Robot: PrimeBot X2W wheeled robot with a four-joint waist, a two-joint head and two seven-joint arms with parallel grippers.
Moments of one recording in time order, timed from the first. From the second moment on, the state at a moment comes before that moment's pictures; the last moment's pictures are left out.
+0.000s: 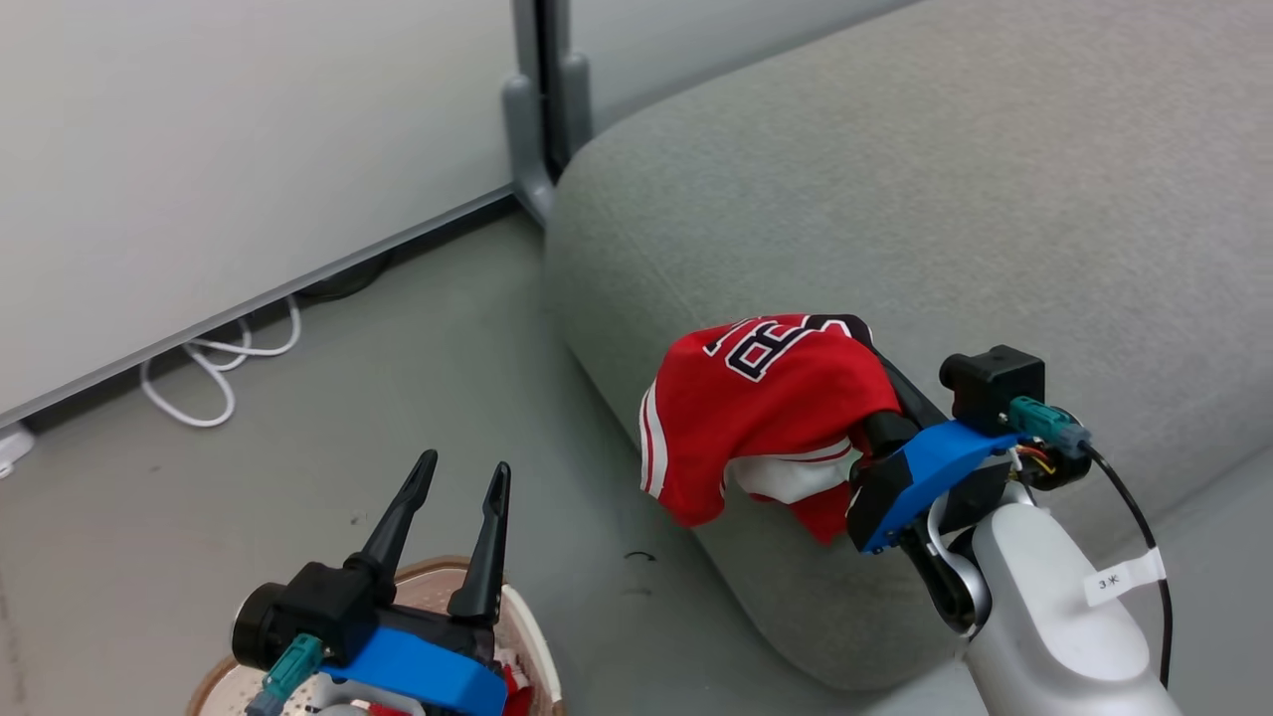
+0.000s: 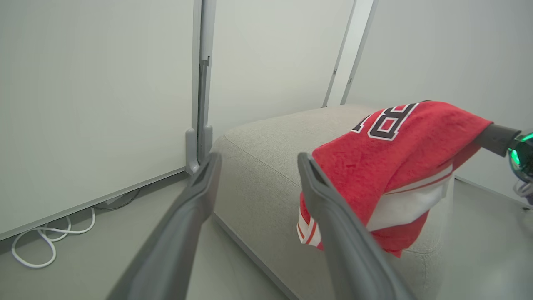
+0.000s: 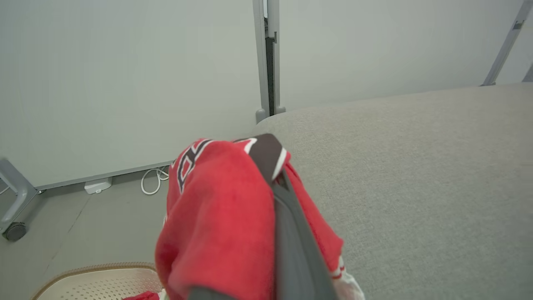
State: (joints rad) left arm -0.08 0.15 -0.30 0.21 -0.31 -0.13 -0.26; right arm -0.50 -0.05 0.21 0.58 0.22 0.13 -0.12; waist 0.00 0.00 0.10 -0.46
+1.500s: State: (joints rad) left arm -0.33 0.28 -0.39 0.00 -0.25 -0.13 -0.26; right arm -1.16 -0.29 -0.51 0.70 0.19 0.13 -0.08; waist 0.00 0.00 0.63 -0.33
